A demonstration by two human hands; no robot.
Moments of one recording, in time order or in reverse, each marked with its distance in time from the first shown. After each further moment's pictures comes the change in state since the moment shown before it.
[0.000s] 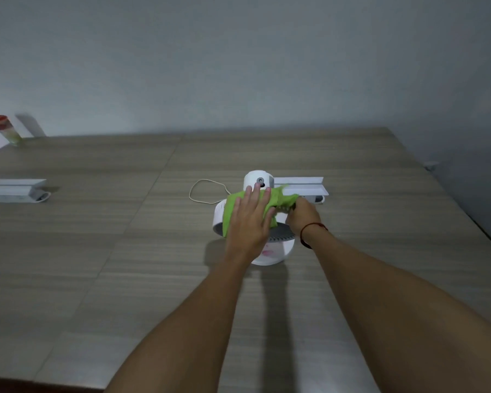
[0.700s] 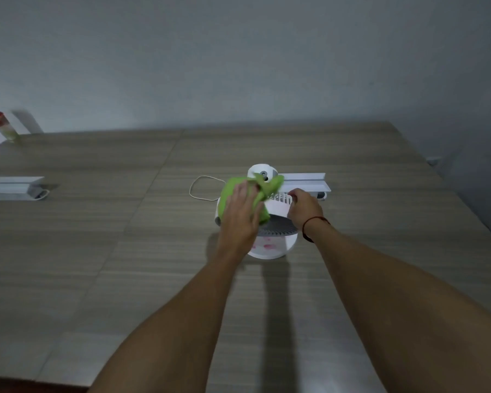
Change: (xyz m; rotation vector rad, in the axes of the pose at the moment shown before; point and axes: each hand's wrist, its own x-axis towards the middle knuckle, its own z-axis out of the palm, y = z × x) left_hand 0.005 -0.030 0.004 -0.176 0.026 -0.059; right_hand 0.009 -0.003 -0.001 -0.014 0.007 -0.006
